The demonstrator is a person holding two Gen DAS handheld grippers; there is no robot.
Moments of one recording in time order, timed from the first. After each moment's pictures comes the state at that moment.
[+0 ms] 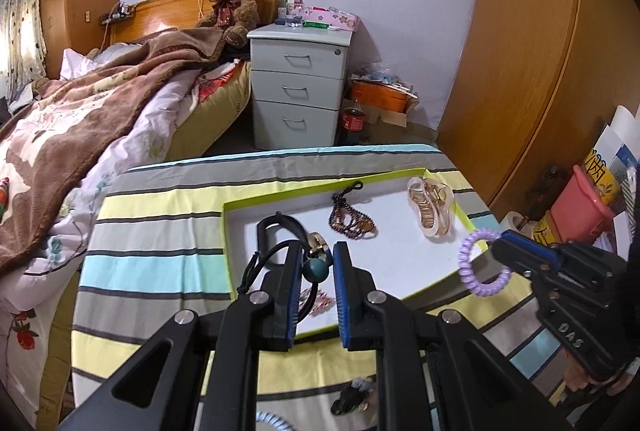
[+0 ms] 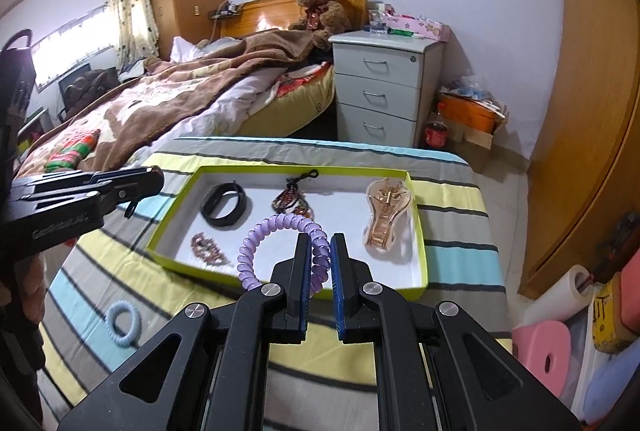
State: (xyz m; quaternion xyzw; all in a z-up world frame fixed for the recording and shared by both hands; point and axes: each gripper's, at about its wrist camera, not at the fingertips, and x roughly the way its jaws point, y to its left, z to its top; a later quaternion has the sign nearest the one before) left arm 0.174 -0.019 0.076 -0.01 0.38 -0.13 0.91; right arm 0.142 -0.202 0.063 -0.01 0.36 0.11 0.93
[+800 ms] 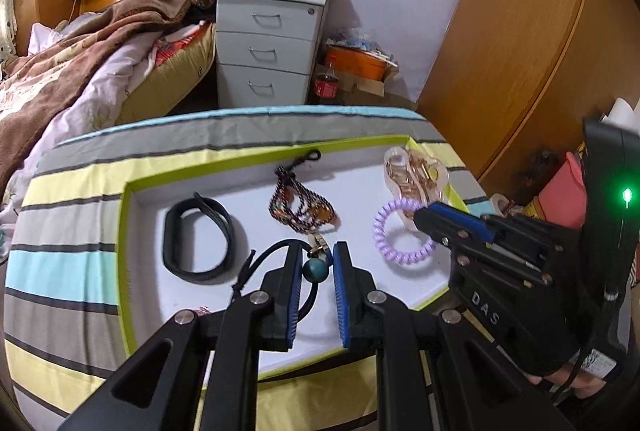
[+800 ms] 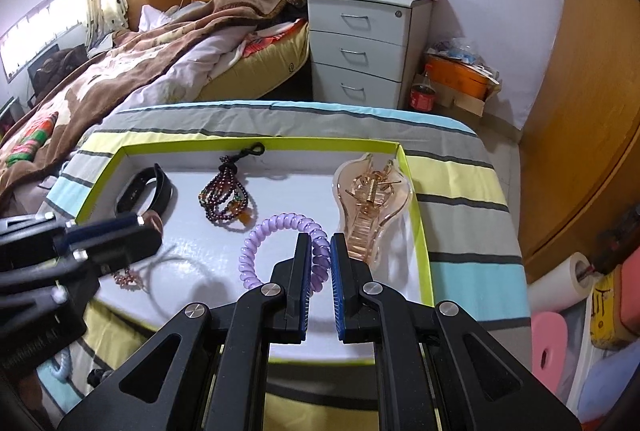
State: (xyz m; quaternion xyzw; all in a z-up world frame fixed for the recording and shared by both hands) left arm 0.218 -0.069 0.019 -0.02 0.44 -0.17 0.88; right arm 0.217 -0.207 0.010 -0.03 0.42 0.08 0.91
